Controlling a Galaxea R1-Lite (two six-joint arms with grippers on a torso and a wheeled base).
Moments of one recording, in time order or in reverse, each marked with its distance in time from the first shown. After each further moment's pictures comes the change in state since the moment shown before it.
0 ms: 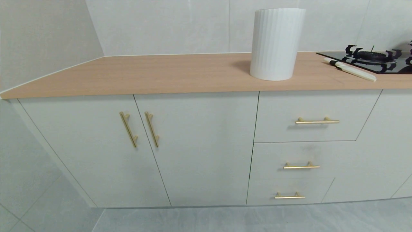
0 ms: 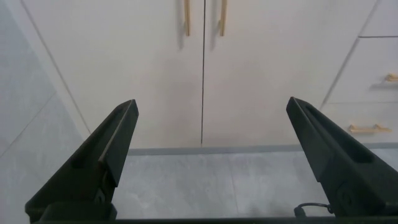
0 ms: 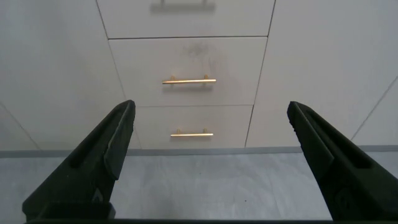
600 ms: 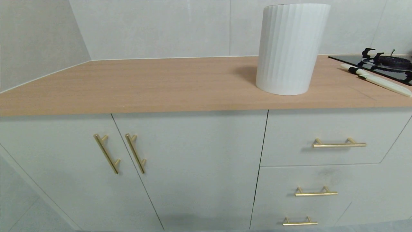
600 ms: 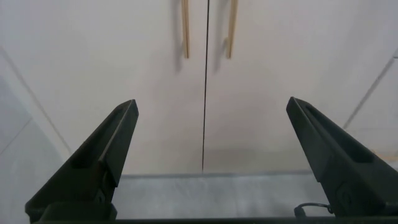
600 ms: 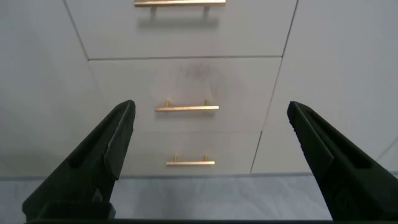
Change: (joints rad) left arm 0.000 0.000 0.000 -0.001 0.000 -0.001; right arm 0.000 0.000 0.000 0.000 0.000 0.000
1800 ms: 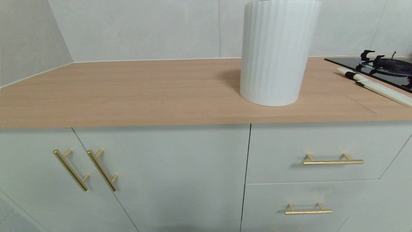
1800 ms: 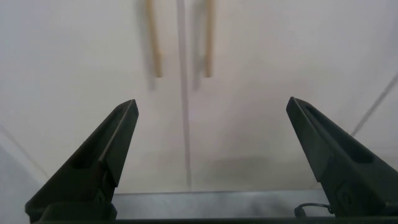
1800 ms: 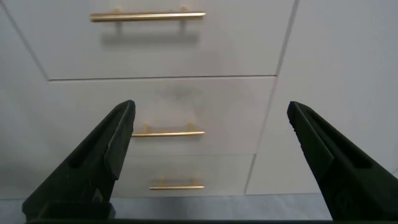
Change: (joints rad) left arm 0.000 0.000 0.000 0.001 -0.001 0.000; right arm 0.000 0.001 0.000 0.000 0.000 0.000
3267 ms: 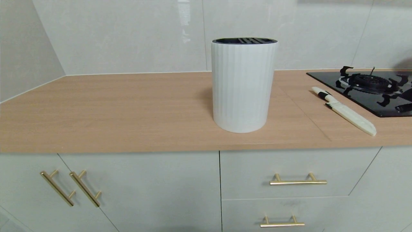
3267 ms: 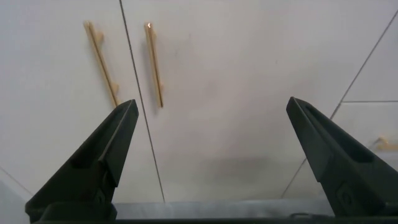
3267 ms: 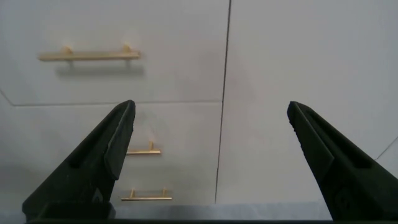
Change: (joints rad) left arm -0.001 0.000 0.000 0.000 0.001 -0.008; right arm -0.001 0.000 0.000 0.000 -0.001 0.000
